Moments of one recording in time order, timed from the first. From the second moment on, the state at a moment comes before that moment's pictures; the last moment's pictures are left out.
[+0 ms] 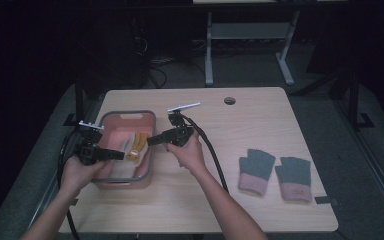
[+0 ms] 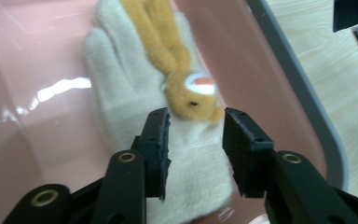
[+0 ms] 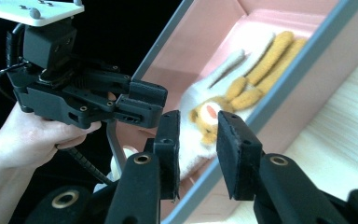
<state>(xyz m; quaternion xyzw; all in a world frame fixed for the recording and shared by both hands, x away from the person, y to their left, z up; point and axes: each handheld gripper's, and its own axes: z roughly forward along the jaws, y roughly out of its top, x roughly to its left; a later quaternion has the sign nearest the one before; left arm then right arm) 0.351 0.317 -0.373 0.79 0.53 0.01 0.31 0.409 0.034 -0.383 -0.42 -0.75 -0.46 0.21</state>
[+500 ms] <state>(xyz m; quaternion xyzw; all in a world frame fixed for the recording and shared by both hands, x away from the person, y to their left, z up) 0.349 0.288 -0.360 0.79 0.51 0.01 0.35 0.407 0.001 -0.382 -0.43 -0.74 -0.47 0.20</state>
